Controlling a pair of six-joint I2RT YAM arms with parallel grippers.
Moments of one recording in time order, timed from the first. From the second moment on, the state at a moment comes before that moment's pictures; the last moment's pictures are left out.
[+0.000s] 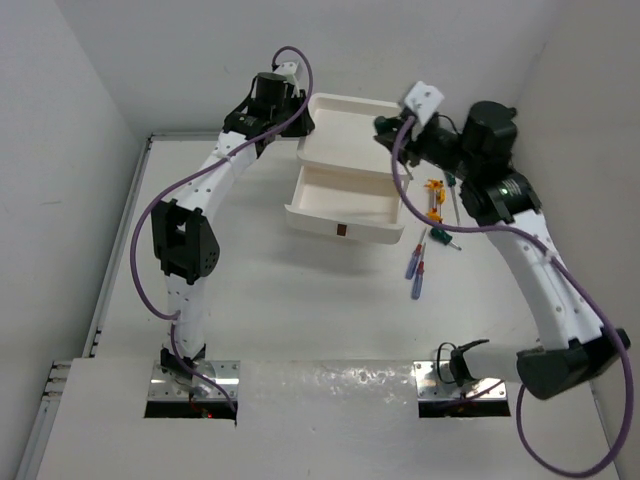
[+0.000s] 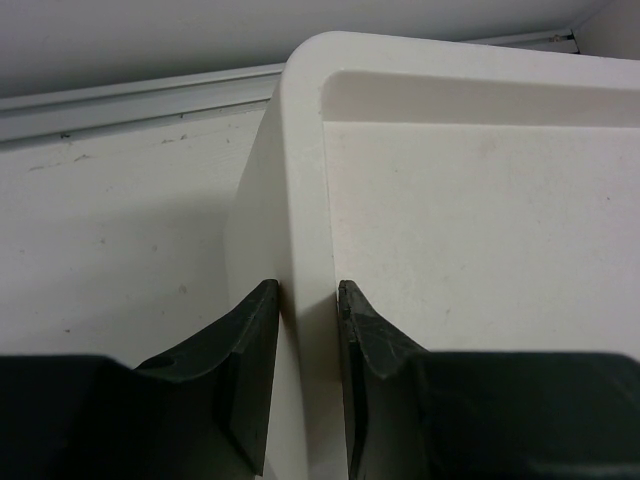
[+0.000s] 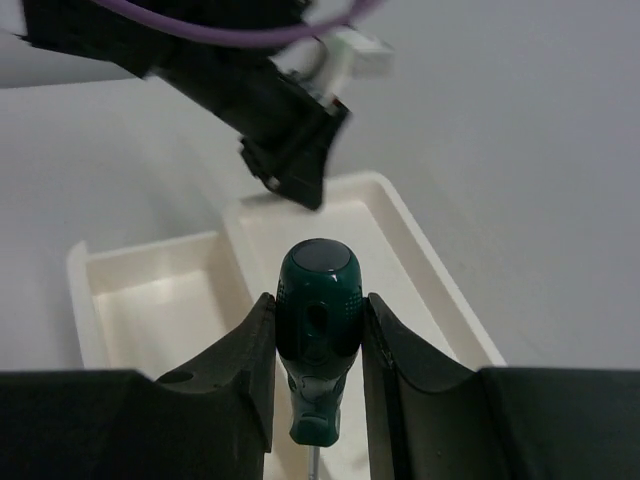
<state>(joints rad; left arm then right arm) -0.37 2.11 2.13 -0.50 0.10 -0.30 0.29 1.26 1.44 -0.26 -0.46 -0.43</state>
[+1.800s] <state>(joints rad) -0.37 2.14 2.16 -0.49 0.11 -0.28 -0.01 1.84 1.60 -0.33 0.11 0.19</state>
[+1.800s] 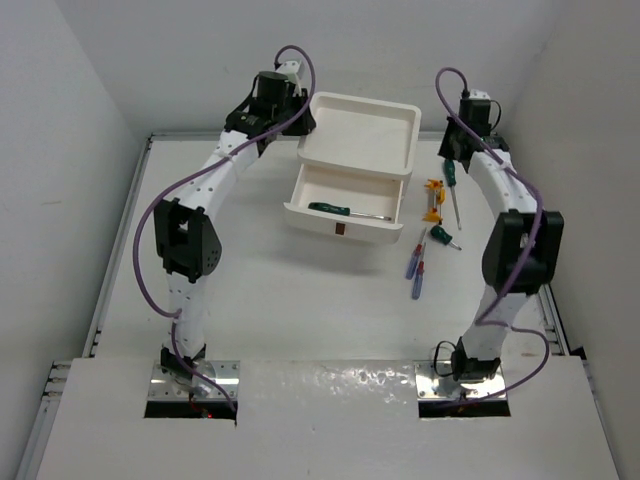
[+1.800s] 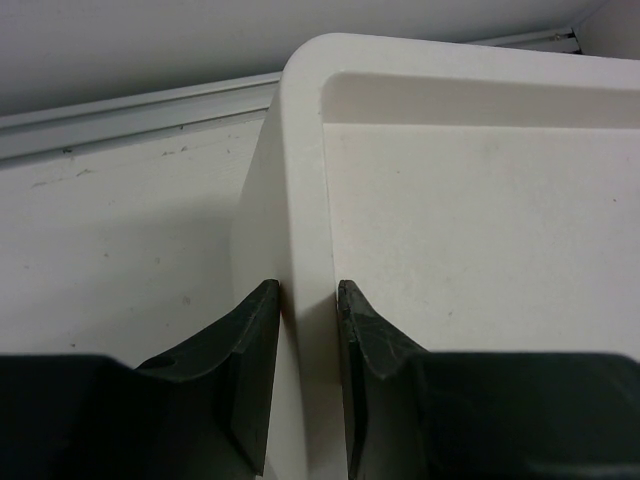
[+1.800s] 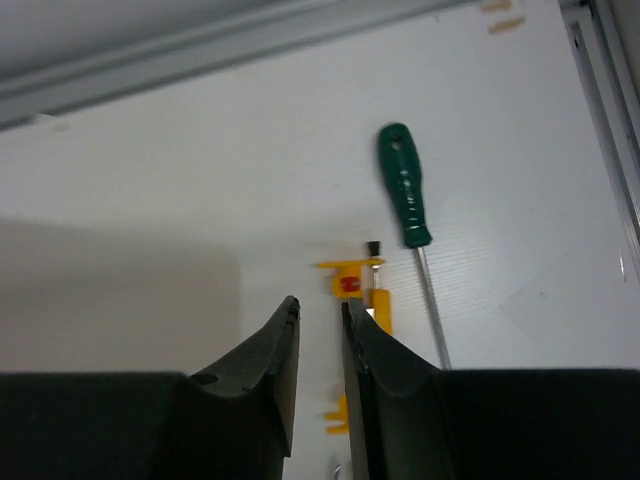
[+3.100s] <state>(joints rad) -0.33 2.18 2.21 -0.49 0.18 -0.25 -0.09 1.95 1.45 -0.13 0.23 -0.08</state>
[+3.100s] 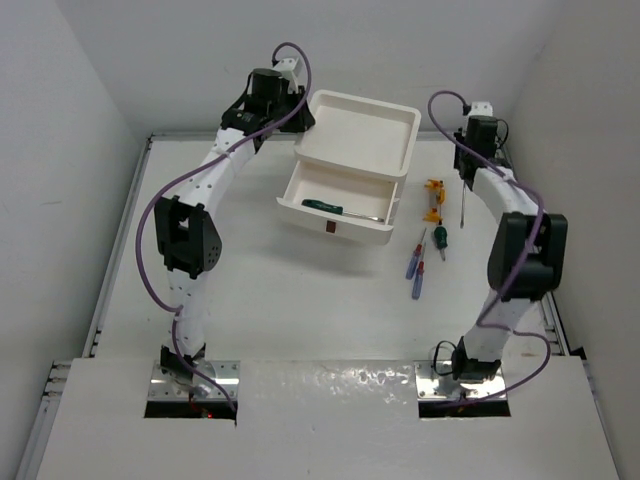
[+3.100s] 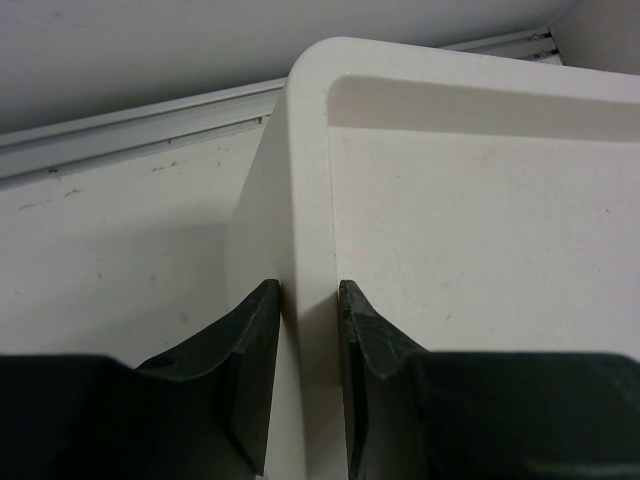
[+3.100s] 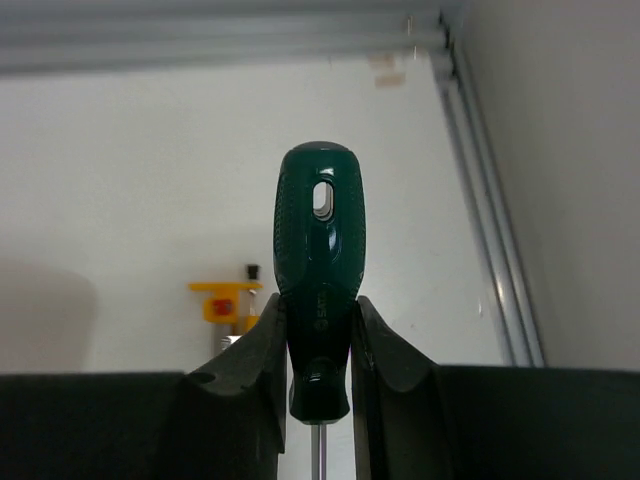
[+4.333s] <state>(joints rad) -0.34 2.17 2.18 -0.44 0.15 -0.28 0.52 1.70 1.36 -0.01 -0.44 -0.41</state>
